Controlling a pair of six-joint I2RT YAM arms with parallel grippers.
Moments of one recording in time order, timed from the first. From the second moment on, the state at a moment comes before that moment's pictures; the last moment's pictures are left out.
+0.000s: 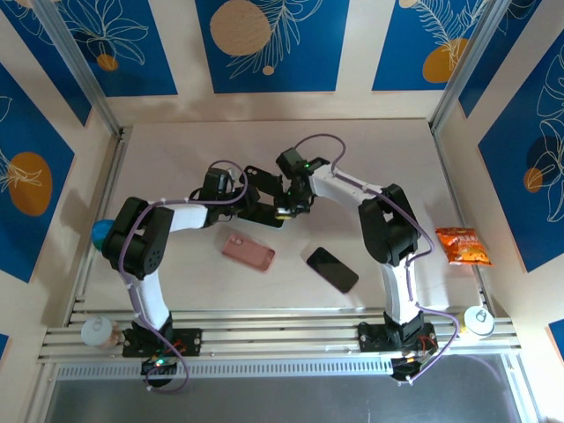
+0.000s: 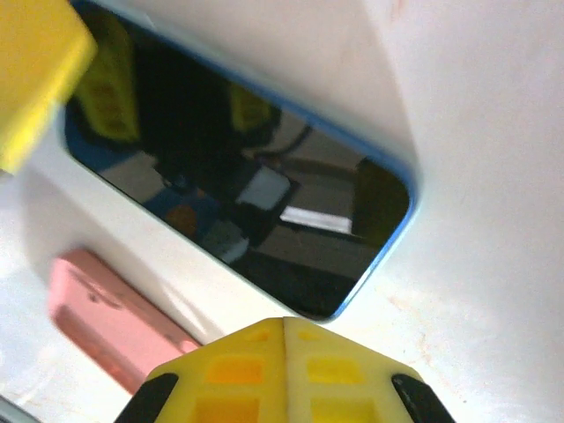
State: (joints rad) left arm -0.38 1.87 0.96 0.21 0.32 -0.78; right arm 0.58 2.06 1.63 -0.84 -0.30 0.54
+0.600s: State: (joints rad) left arm -0.38 1.83 0.90 0.19 0.32 -0.79; right arm 0.53 2.20 1.73 -0.88 -0.29 0.48
